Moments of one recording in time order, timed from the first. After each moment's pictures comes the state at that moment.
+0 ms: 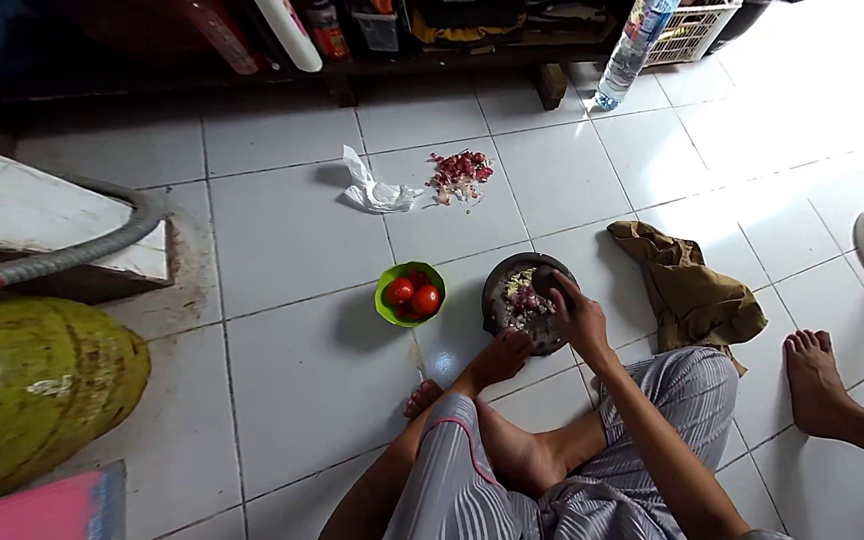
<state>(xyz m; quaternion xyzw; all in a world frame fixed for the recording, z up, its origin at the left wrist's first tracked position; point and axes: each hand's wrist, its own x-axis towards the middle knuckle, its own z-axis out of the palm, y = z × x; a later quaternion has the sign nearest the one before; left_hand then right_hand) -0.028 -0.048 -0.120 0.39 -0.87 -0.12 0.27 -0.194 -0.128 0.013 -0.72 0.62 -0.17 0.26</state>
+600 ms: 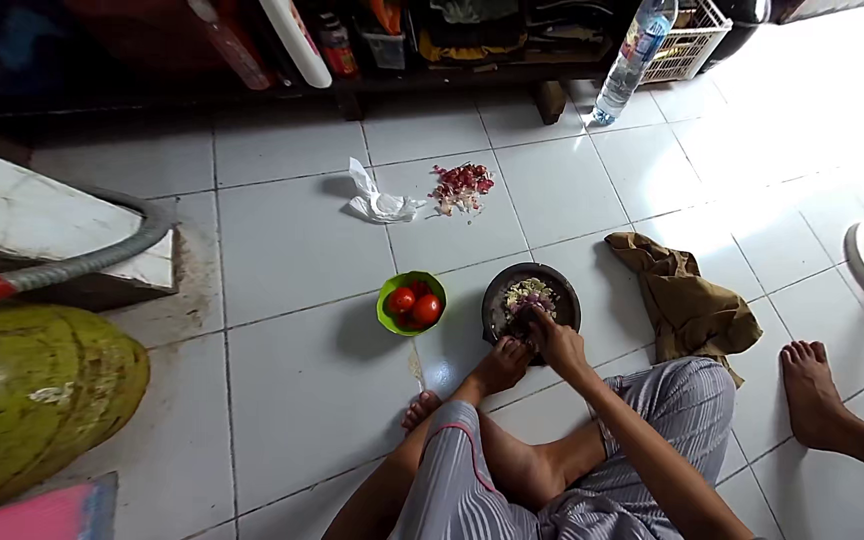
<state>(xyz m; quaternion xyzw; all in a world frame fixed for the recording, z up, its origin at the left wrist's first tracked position) -0.035 -0.048 -0.101 0.44 -0.85 -0.18 0.23 -0.179 -0.122 -0.002 -0.73 0.61 0.09 0.30</state>
